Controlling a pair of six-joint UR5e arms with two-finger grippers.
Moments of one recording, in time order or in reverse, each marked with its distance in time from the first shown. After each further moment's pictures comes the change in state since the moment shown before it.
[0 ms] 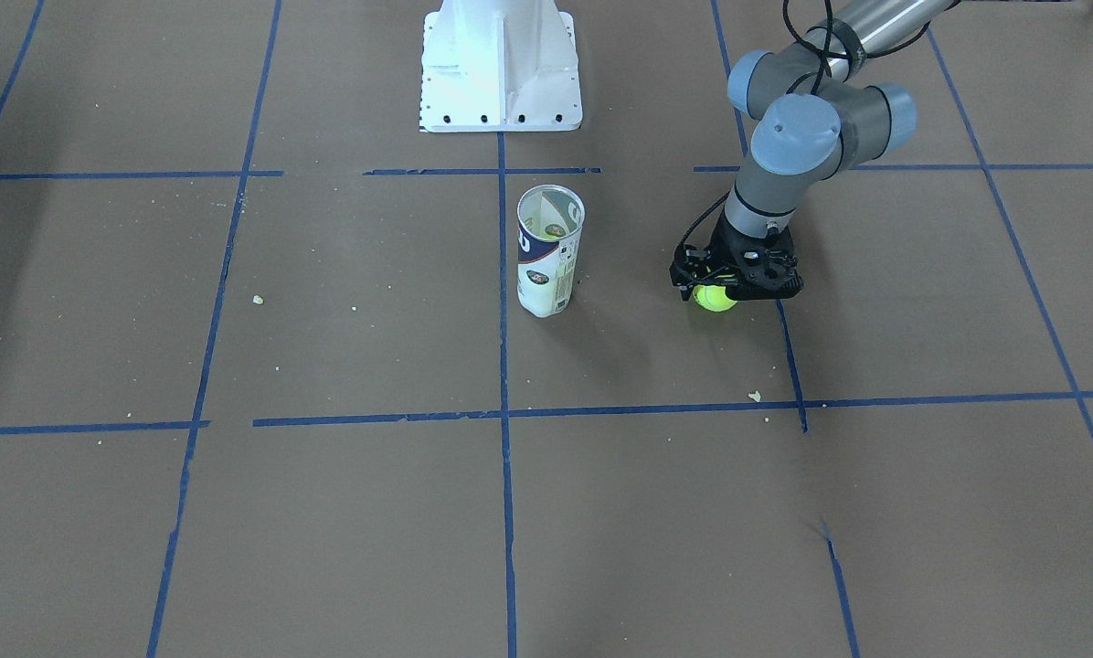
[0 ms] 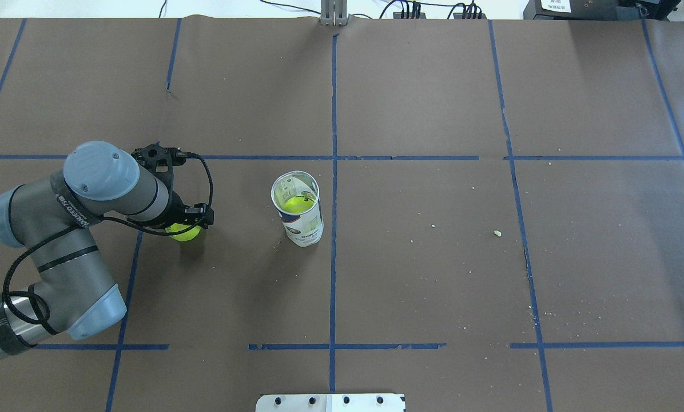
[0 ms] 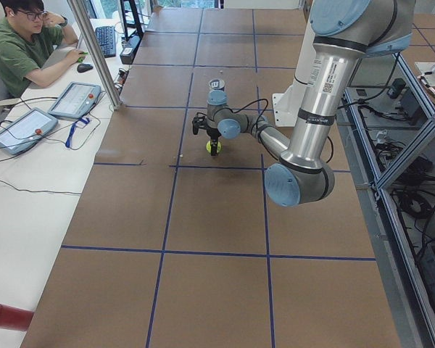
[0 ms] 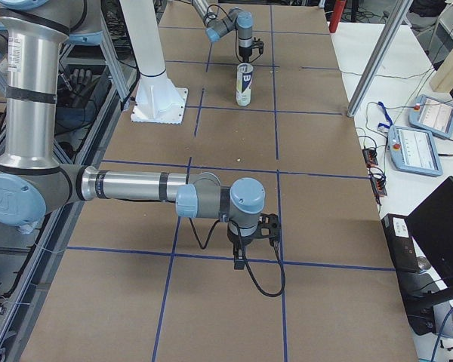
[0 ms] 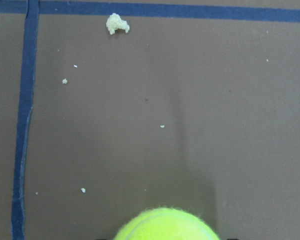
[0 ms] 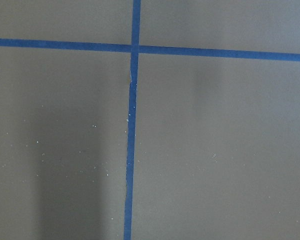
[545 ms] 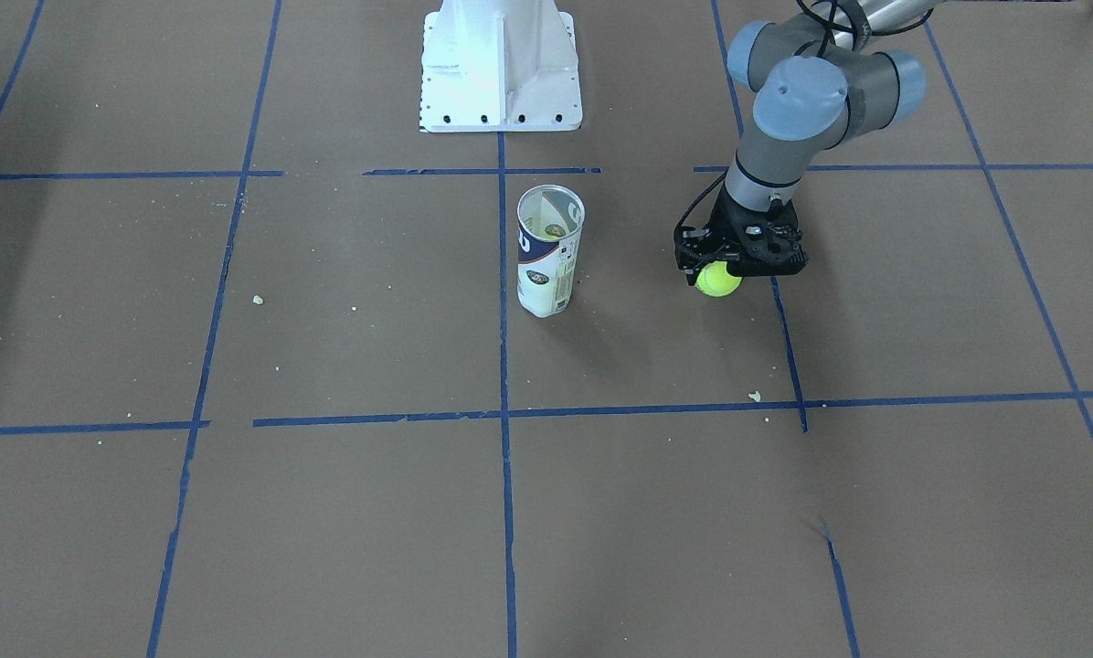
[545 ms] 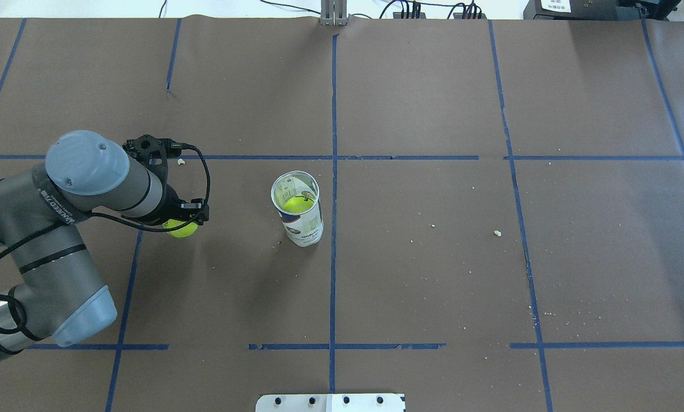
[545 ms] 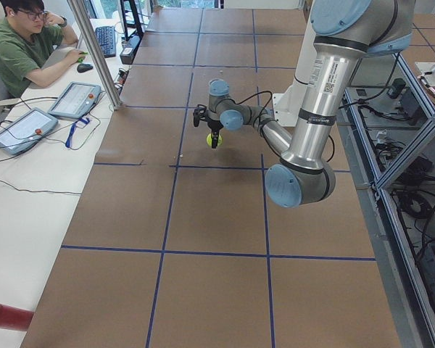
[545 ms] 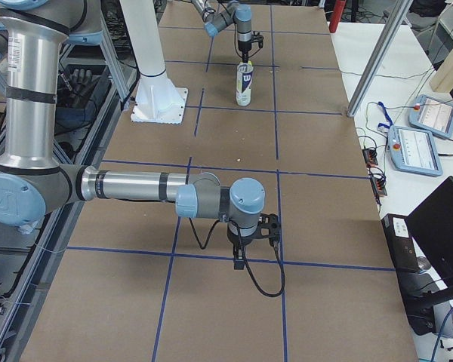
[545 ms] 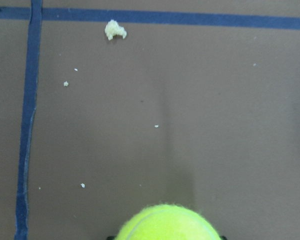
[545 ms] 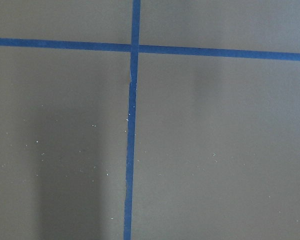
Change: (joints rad) left arm -0.017 0.007 -0.166 0.152 0.005 0.004; right arm 0.000 -0.001 0.000 0.000 0.000 0.000
